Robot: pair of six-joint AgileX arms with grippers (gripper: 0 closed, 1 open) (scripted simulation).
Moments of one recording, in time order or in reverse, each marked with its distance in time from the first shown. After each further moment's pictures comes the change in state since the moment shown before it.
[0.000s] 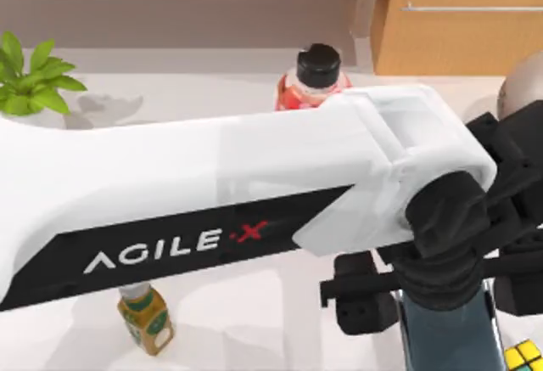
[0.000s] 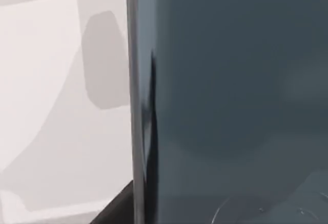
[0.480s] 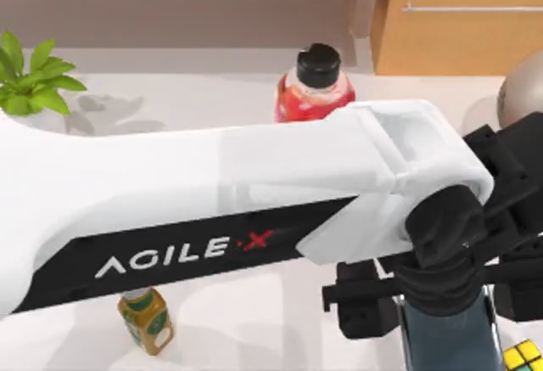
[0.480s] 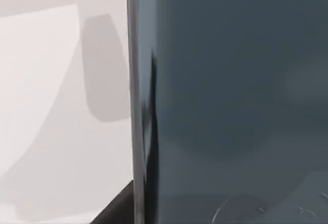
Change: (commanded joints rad) left arm -0.004 0.017 -0.035 0.041 -0.002 0.006; right arm 0.000 0.000 0.000 0.000 0.000 0.000
